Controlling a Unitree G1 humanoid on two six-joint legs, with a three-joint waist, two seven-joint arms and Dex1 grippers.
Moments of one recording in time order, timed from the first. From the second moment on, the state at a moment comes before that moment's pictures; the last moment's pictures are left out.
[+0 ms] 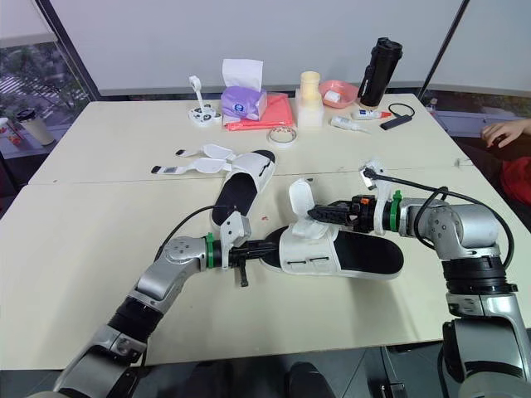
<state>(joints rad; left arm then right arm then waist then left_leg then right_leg) -0.46 0.28 -0.30 0.20 -0.20 0.17 -0.95 -0.66 -0.75 -0.06 0.14 0.72 1.13 0.87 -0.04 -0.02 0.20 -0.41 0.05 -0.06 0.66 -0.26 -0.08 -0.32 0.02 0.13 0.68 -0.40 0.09</state>
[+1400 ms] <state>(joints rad) -0.48 0.27 -0.30 0.23 -0.20 0.17 -0.97 -0.78 -0.73 -0.11 -0.10 0.45 0.44 0.87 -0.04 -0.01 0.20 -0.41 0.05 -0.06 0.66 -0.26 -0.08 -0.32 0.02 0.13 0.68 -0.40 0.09</state>
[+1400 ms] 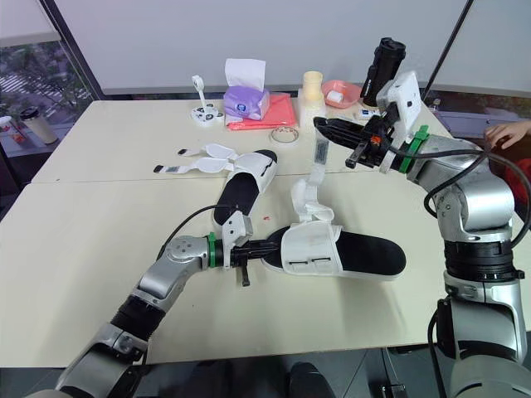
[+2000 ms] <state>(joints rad) -0.51 0.25 -0.30 0.29 -0.20 0.16 -1.00 -0.11 -0.81 -0.16 -0.31 -0.21 -1.08 0.80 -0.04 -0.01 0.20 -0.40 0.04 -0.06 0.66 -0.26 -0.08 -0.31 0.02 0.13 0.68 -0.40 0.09</state>
